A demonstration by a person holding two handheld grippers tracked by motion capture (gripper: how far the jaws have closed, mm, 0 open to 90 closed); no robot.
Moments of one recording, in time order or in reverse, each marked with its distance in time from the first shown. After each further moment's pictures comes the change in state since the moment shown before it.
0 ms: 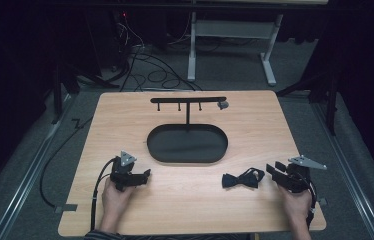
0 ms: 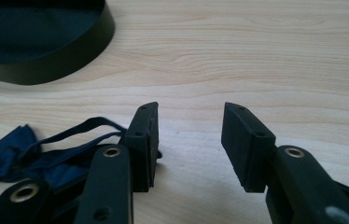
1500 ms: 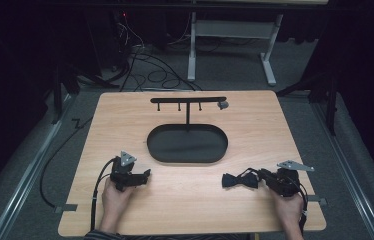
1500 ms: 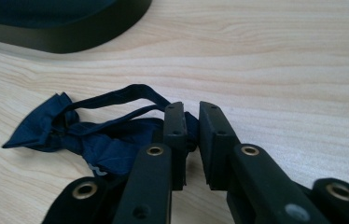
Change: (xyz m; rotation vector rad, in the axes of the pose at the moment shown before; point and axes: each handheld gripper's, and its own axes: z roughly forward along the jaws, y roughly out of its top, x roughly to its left) left arm 0.000 0.000 0.000 0.000 0.000 0.000; right arm 0.018 -0.011 0.014 0.064 0.093 -0.030
